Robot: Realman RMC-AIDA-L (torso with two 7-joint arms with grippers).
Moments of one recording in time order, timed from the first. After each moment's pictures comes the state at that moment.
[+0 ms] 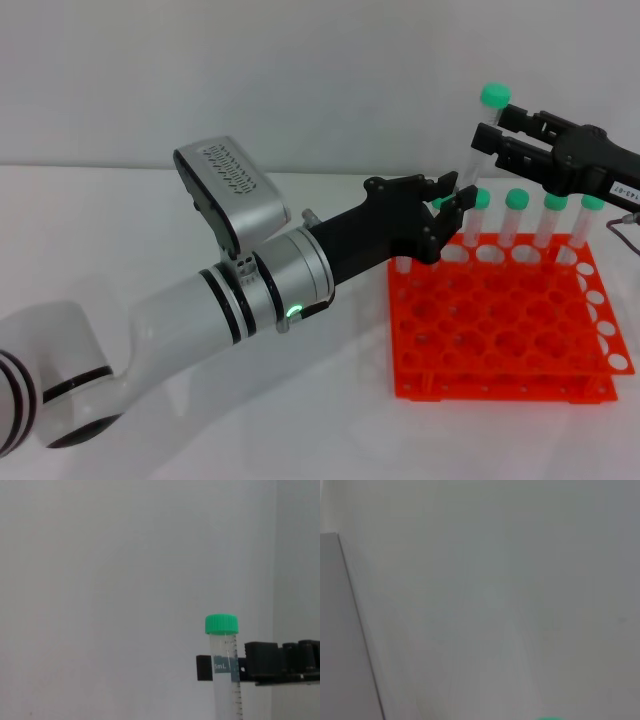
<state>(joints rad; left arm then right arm) -0.87 -2.09 2.84 0.16 -0.79 1.12 -0.58 0.68 1.91 -1.35 -0.42 -0.88 -1.29 1.25</state>
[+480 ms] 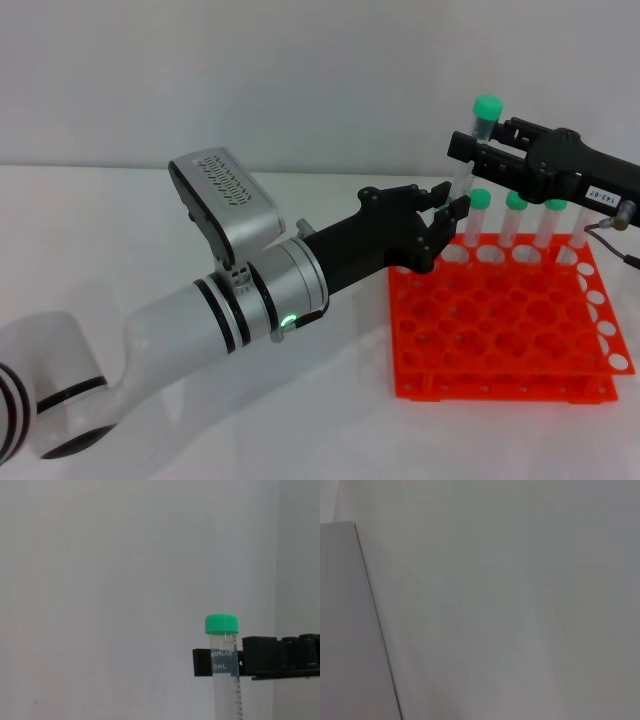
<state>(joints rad) -0.85 -2.09 2.84 0.16 -0.79 1.12 -0.57 0.71 1.92 -1.36 -0.42 -0.91 -1.29 1.25</state>
